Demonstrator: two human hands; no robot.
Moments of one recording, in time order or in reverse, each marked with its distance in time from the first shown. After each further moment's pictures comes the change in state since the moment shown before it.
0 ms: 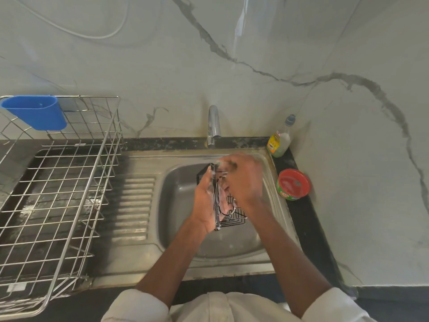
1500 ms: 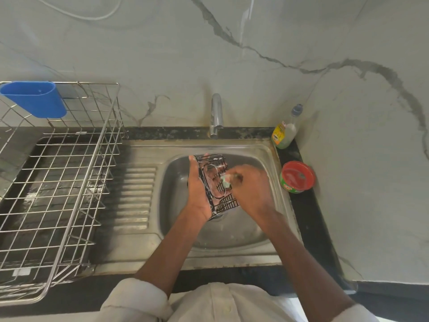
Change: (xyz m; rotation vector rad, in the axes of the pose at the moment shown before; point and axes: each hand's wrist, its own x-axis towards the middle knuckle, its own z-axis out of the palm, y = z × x) left_hand 0.014 0.004 -0.012 -0.177 0.213 0.031; right_hand -0.030 0.025 -0.009 -0.038 -0.196 -0.024
